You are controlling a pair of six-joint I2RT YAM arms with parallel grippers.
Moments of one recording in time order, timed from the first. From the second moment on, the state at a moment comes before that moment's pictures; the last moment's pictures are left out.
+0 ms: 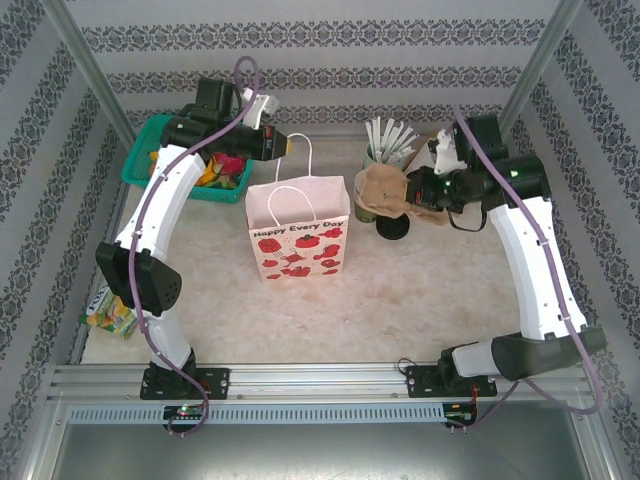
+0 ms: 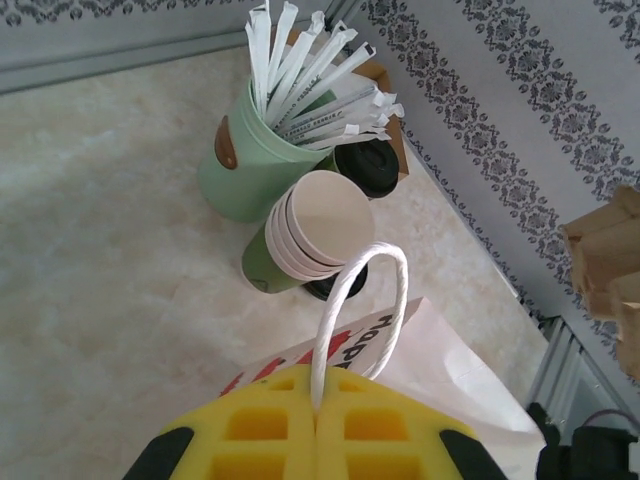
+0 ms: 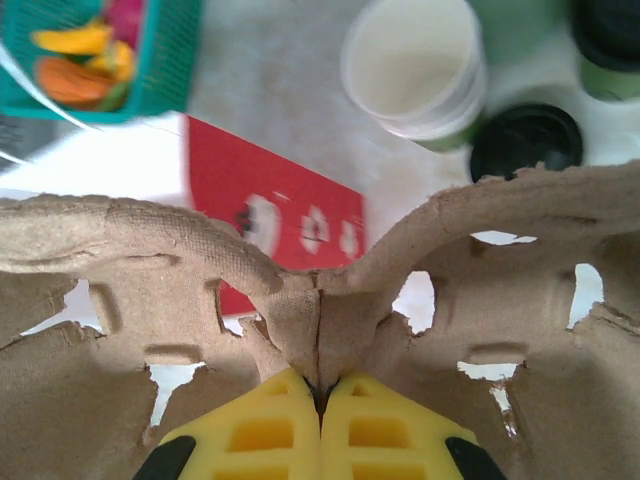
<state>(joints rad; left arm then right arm) -0.24 1.84 2.05 -0.95 0.68 -0.14 0.20 1.40 1.82 -1.36 -0.39 0.40</state>
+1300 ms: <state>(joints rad) -0.29 1.82 2.05 -0.94 0.56 -0.36 0.44 1.72 1.92 -1.03 -0.80 0.65</state>
